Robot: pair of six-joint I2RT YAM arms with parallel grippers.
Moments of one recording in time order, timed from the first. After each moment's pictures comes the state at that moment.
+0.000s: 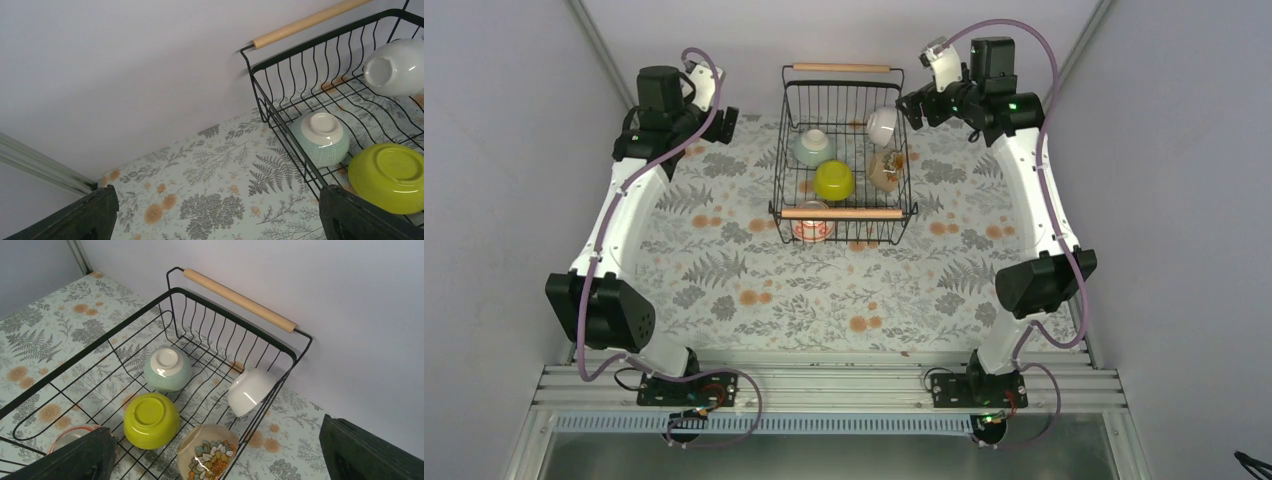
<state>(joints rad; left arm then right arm) -0.09 1.55 1.61 -0.50 0.10 0.30 0.21 1.81 2.13 -0.86 -0.34 -0.29</state>
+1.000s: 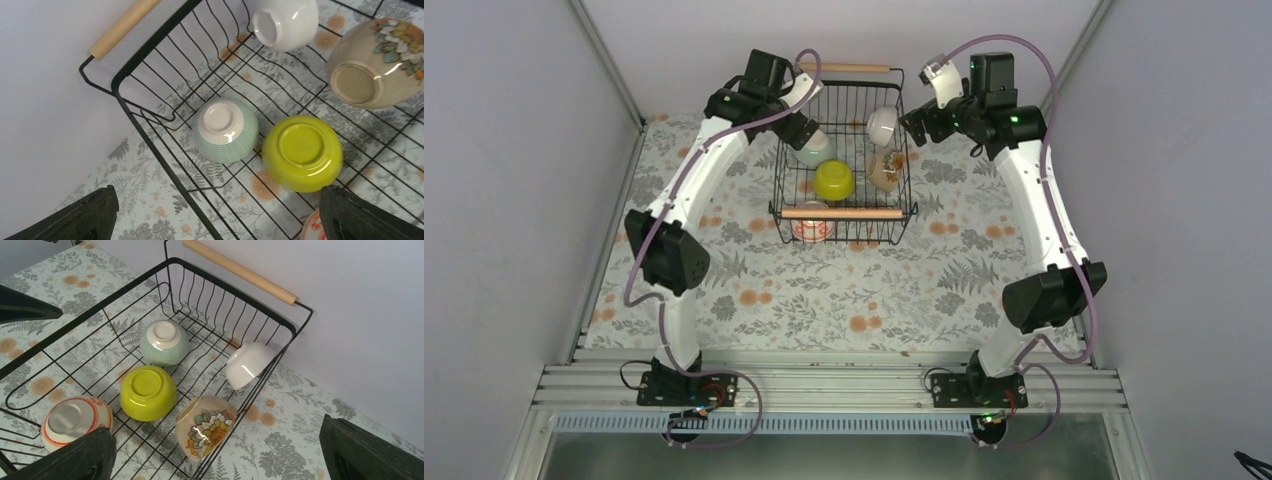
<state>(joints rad) -0.40 1.98 2.15 -0.88 0.02 0.40 0.22 1.71 1.98 -0.86 -0.29 -0.33</state>
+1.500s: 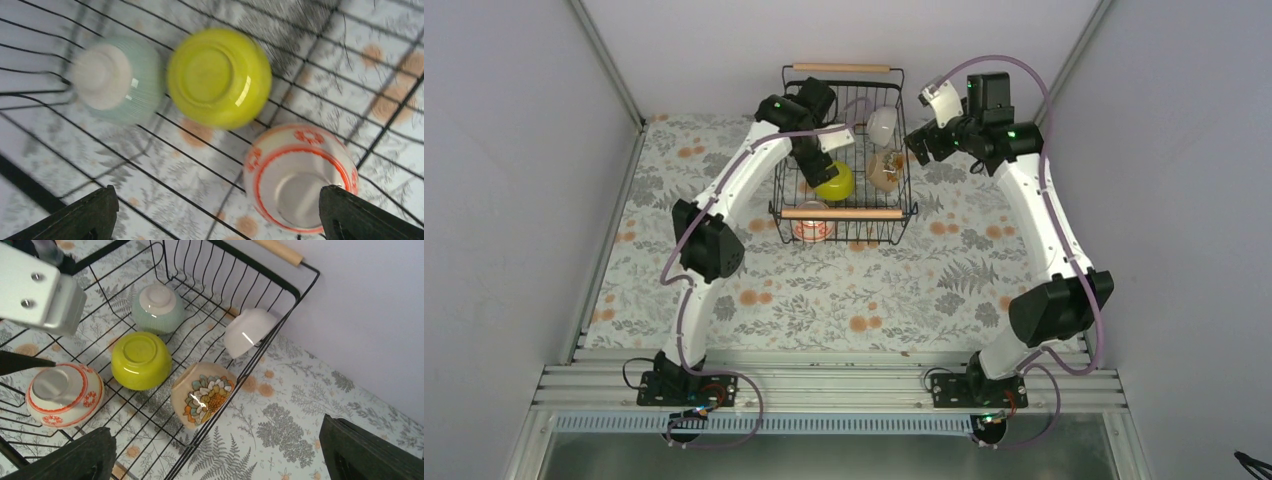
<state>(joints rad) -0.52 2.27 2.48 -1.29 -0.04 0.57 0.22 1.62 1.81 -0.84 -0.24 -0.37</state>
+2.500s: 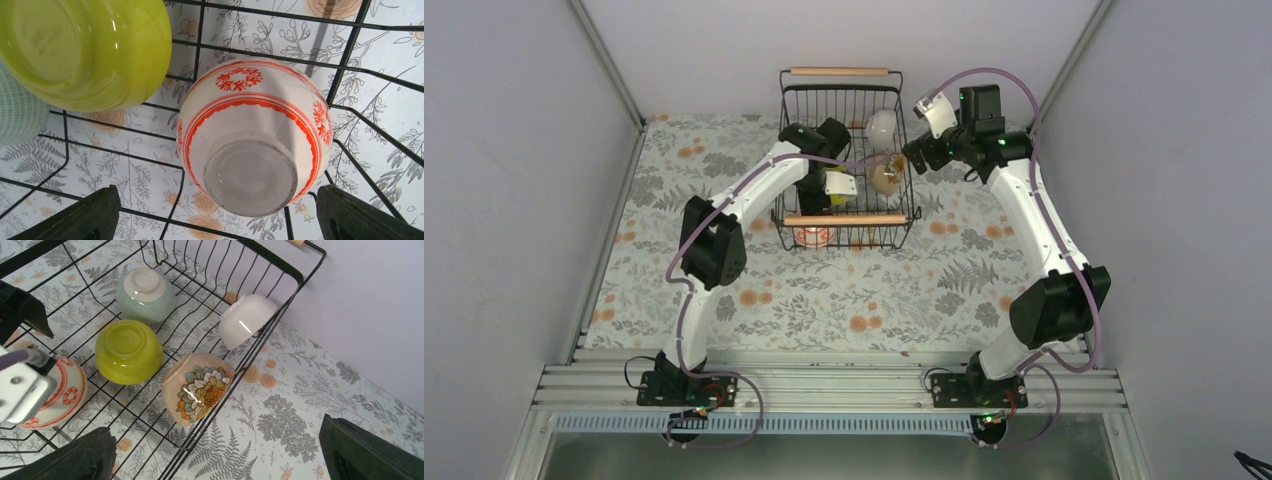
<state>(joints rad) -0.60 2.22 2.14 -1.32 -0.08 0.76 0.23 1.61 1.67 -0.75 -0.21 -0.40</state>
